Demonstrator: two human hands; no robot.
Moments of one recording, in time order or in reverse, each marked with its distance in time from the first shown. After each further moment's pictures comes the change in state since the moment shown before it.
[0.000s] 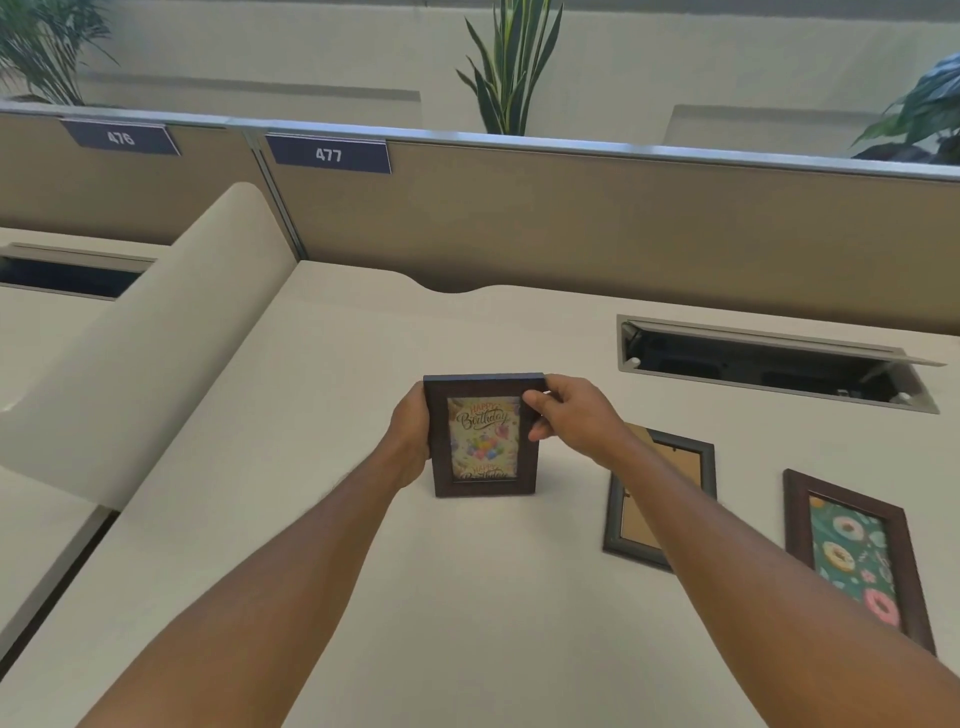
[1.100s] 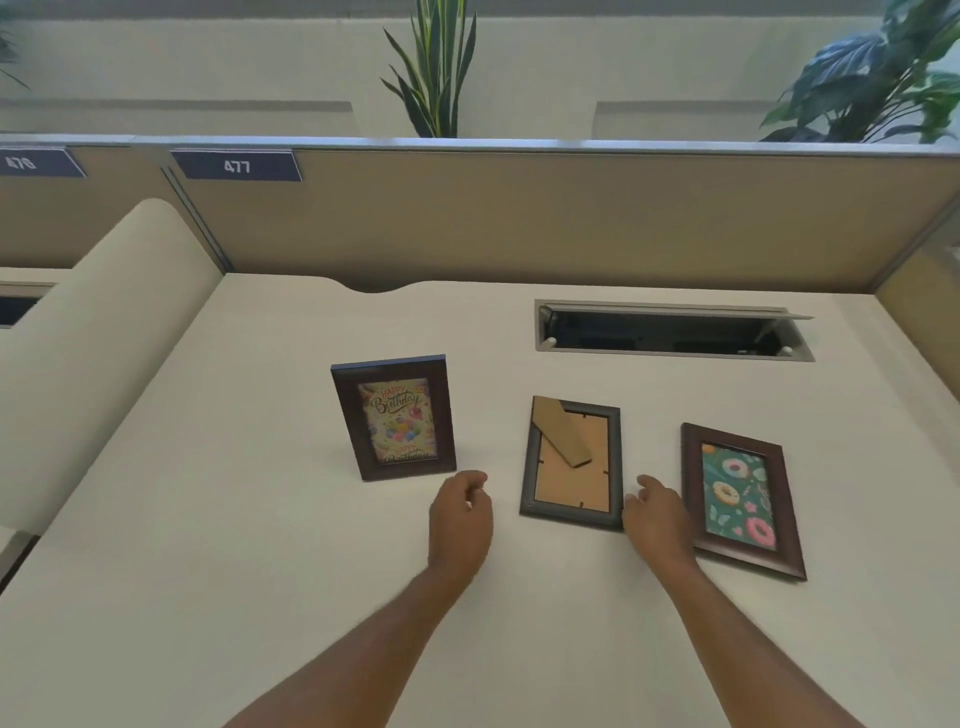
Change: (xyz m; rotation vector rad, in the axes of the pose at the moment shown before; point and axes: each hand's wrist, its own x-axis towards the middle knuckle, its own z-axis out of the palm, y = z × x) left_hand -0.098 -0.140 0.121 0.435 0.073 0.351; right_hand -0.142 0.172 -0.073 -0.144 0.492 0.489
